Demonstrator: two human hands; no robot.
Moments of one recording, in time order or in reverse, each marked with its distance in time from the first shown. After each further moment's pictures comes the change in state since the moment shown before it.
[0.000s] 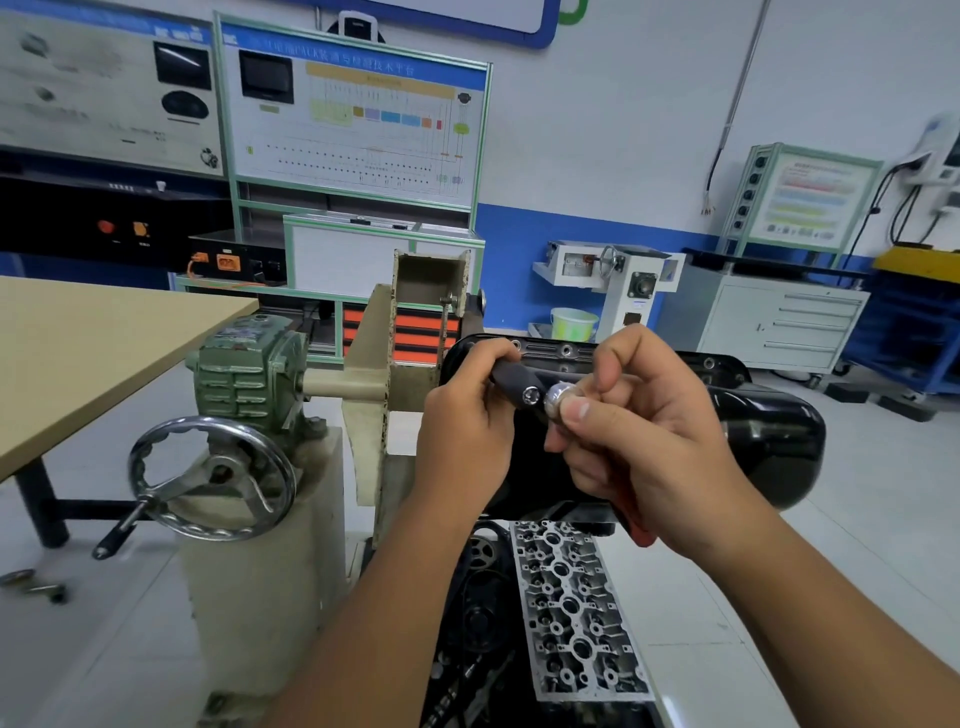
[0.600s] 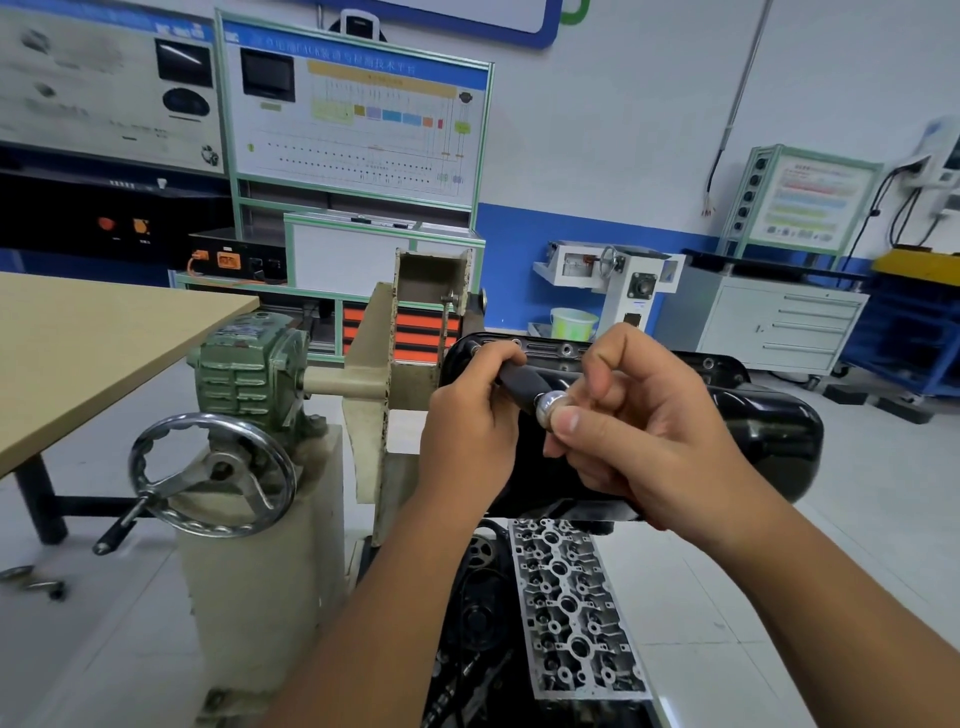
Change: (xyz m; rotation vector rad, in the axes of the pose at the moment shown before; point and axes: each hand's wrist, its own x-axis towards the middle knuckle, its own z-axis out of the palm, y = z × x) left_hand -0.003 0.003 0.001 0.029 -0.013 0.000; right_hand 0.000 -0.006 -0.004 -0.150 -0.096 -0.004
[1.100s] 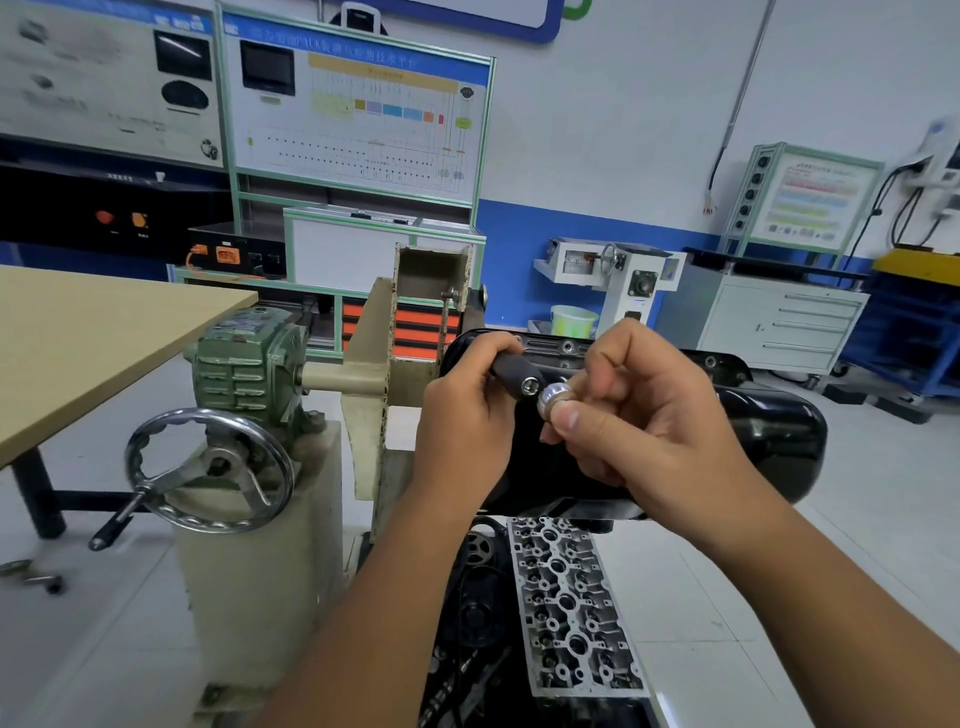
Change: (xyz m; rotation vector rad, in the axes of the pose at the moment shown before) left_hand 0.005 -0.003 -0.001 -0.047 0.018 -0.009; right_hand 0.002 0.001 0.001 -0.139 0.049 -0.078
